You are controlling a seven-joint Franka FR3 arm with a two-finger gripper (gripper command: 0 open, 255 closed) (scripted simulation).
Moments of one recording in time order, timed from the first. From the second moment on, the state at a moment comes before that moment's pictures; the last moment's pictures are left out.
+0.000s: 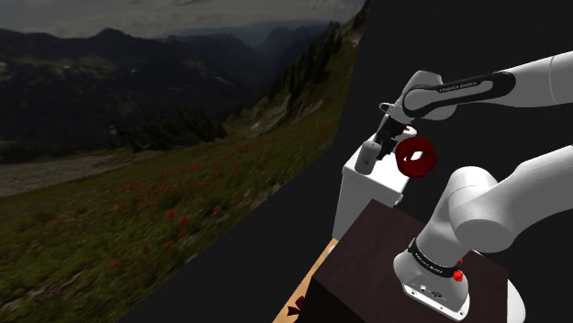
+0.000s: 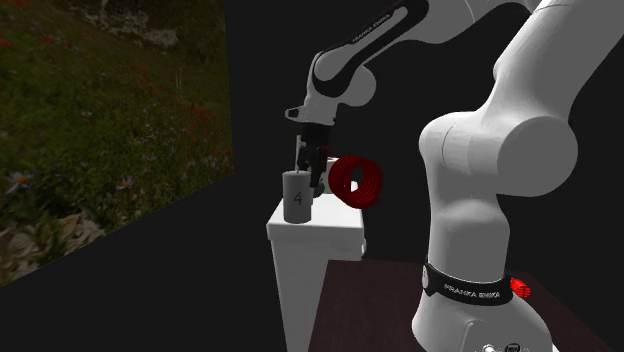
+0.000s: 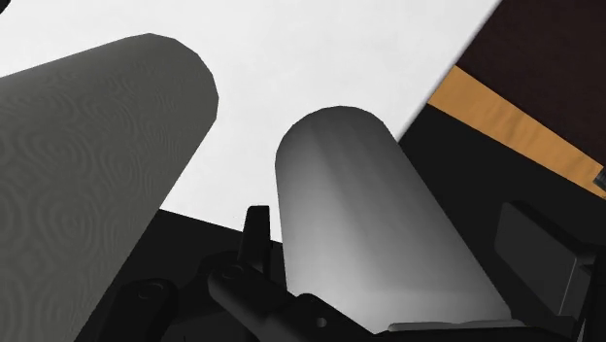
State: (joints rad) arm 0.21 -0.59 -1.00 -2.62 -0.36 2.25 -1.01
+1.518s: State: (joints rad) arm 0.17 -0.67 -0.90 -2.55 -0.35 2.09 -0.98
